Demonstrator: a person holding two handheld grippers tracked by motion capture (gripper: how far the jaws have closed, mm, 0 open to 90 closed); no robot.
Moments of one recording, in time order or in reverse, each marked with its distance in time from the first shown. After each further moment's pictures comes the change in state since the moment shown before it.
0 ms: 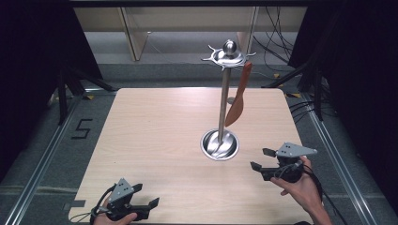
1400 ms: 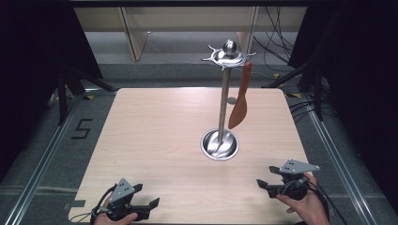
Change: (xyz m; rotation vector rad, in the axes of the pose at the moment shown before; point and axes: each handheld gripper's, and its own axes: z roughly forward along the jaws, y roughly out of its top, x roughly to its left) left arm 0.001 0.000 0.000 0.021 0.013 0.020; right arm 0.010 -0.044 -0.013 0.128 -0.032 0.074
